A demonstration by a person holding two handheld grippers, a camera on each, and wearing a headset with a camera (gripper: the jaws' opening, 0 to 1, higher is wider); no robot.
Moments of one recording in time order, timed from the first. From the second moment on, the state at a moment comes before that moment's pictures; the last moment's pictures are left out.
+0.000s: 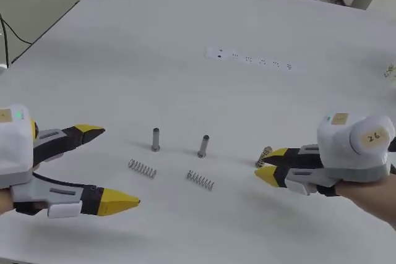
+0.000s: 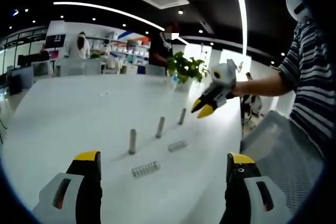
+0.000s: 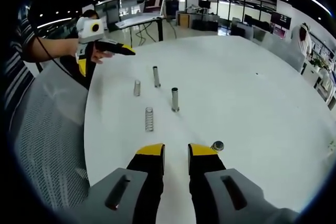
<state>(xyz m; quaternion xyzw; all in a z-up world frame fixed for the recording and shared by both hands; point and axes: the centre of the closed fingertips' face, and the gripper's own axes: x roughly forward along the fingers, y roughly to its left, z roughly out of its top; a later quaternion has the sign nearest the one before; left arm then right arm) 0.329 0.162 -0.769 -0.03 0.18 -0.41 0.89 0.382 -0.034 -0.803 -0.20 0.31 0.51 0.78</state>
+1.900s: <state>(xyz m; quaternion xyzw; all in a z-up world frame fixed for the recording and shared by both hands) 0.322 0.167 -0.776 -0.03 0.19 -0.41 0.89 0.361 0.045 -0.862 -0.25 0.33 0.56 0.72</state>
